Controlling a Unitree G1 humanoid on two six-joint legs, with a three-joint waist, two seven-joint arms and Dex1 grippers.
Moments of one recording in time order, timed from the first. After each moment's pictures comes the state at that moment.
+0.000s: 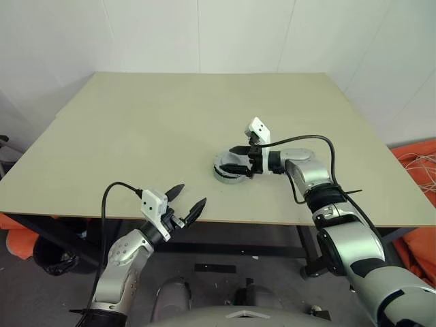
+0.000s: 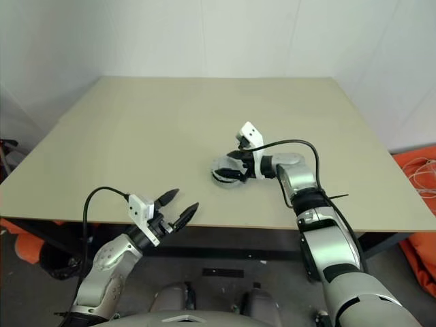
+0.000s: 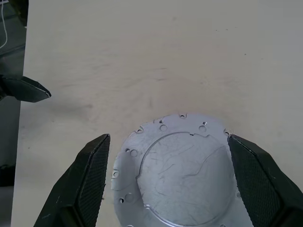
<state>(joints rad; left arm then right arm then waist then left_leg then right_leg) 0.15 0.19 -0.07 -0.12 -0.35 0.00 -0.64 -0.82 -0.31 0.13 0.78 0.13 0.21 1.11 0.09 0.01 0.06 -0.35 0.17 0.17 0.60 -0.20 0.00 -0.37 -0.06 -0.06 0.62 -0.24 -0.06</state>
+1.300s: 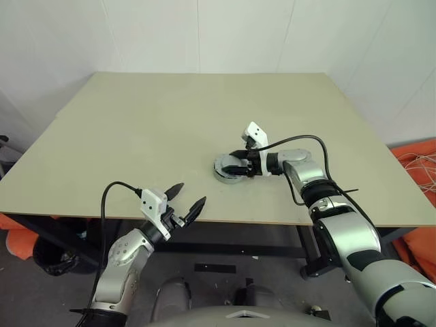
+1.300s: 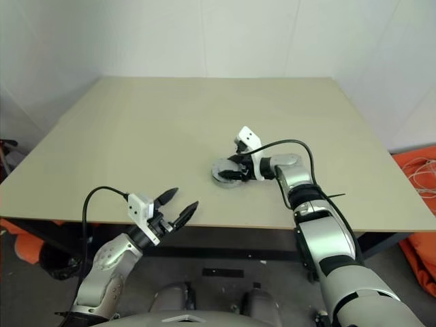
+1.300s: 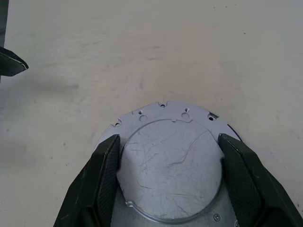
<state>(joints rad) 0.15 0.19 -0.07 -0.13 -0.35 0.00 -0.62 -0.88 -0.29 0.13 0.97 0.06 0.09 1.11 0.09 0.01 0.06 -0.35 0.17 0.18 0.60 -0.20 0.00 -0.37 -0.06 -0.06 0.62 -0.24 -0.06</state>
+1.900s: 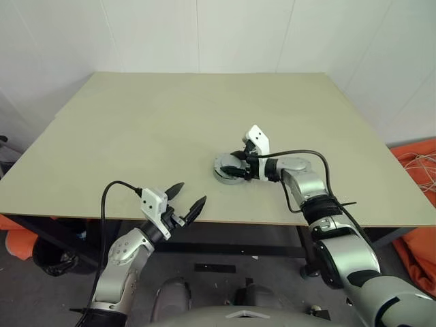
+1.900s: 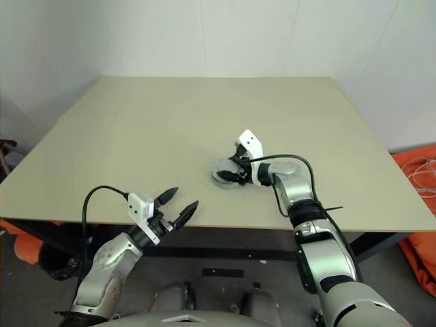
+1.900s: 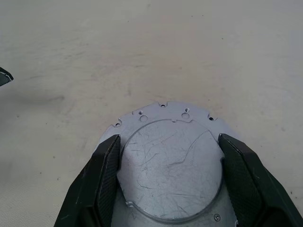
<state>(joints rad) 0.15 0.19 -0.07 -0.14 -0.35 0.01 -0.62 -0.70 -0.27 0.10 0.65 0.06 0.23 0.97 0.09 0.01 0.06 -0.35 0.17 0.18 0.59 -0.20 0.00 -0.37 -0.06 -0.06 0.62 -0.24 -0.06</state>
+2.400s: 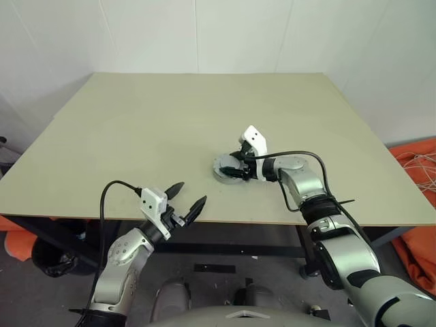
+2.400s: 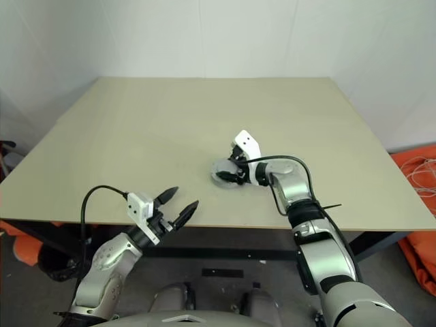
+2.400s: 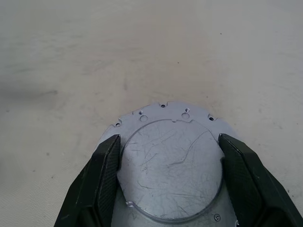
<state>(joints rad) 0.16 0.19 -0.07 -0.16 -0.35 0.02 -0.62 -0.70 -0.27 0.15 0.62 0.04 0.25 0.92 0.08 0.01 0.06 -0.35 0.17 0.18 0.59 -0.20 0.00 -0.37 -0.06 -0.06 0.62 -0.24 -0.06</state>
